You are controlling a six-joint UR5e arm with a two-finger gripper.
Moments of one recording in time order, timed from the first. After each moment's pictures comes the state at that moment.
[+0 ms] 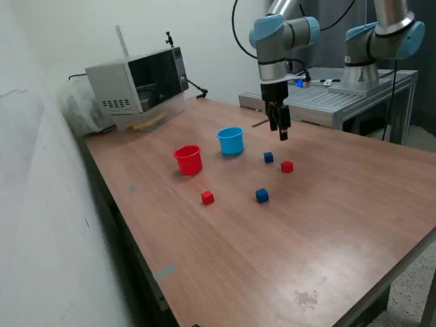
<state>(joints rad) -0.03 -1.10 1.82 -2.33 -1.54 3.56</state>
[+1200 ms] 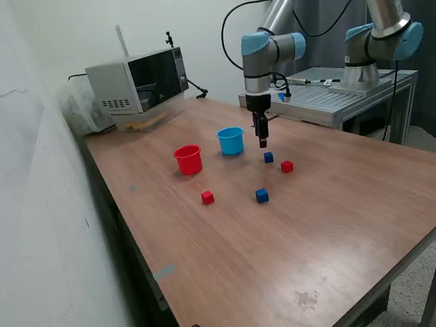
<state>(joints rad) -0.11 -1.03 1.82 -2.40 -1.62 3.59</state>
